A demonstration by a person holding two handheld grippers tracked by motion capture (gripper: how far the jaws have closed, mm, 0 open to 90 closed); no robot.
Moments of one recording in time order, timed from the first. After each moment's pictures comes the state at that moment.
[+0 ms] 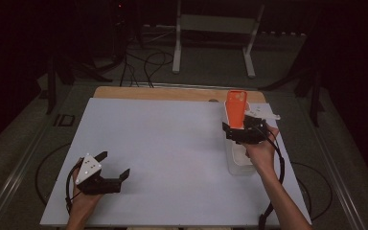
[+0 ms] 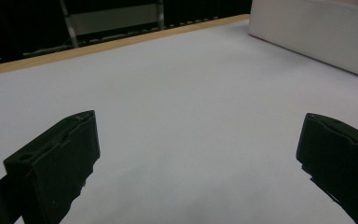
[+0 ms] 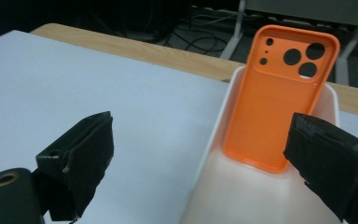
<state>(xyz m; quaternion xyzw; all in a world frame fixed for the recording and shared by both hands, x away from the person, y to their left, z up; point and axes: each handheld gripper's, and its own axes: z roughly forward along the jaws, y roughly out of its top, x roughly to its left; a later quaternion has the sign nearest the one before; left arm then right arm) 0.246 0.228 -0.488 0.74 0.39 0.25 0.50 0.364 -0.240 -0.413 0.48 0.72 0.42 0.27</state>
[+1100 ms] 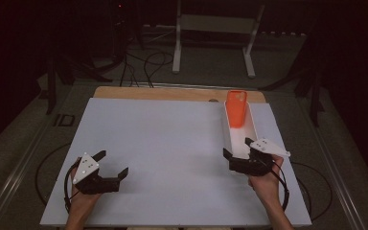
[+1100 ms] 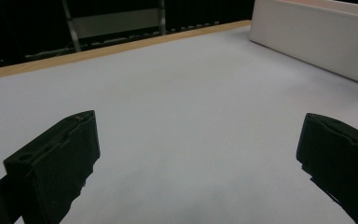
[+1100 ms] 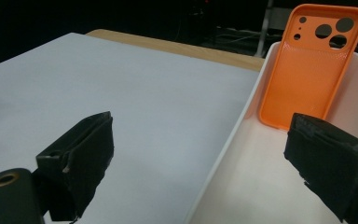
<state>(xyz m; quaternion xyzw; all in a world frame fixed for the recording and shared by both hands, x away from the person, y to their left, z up) 0.246 0.232 -0.485 0.73 0.39 0.25 0.50 0.282 -0.246 -0.438 0.44 0.71 0.48 0.26</state>
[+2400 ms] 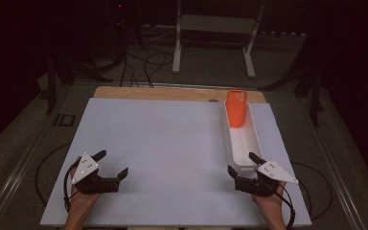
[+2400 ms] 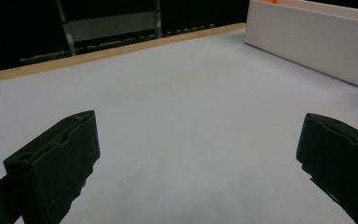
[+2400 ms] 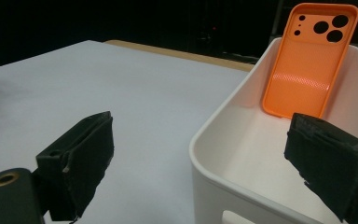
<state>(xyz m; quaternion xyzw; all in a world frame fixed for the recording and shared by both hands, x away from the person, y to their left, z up) 0.246 0.233 -0.484 0.73 0.38 0.25 0.51 0.243 -0.265 -0.477 0.40 0.70 0.52 0.29</state>
